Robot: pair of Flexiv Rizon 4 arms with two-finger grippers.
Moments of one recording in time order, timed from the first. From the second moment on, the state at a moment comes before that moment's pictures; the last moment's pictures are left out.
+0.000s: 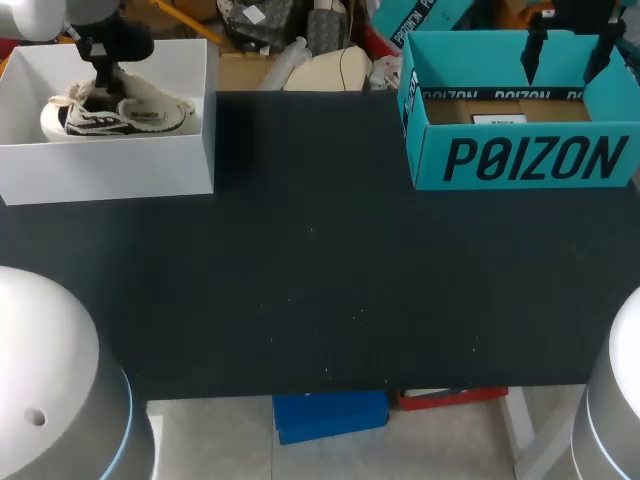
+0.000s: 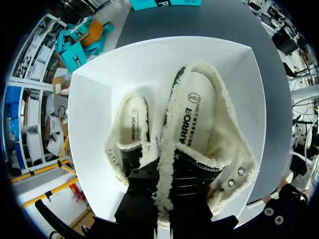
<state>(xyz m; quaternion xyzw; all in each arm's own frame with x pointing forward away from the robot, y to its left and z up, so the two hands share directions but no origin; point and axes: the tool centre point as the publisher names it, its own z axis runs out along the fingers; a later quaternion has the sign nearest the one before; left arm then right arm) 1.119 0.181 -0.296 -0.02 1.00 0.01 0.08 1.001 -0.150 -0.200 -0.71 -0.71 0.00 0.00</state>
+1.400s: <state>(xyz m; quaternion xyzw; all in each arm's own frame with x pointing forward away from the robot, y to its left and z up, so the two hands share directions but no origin) 0.823 -0.150 -0.213 0.09 1.00 -0.01 0.03 1.001 -0.150 -0.200 -0.71 -0.71 0.00 0.00</state>
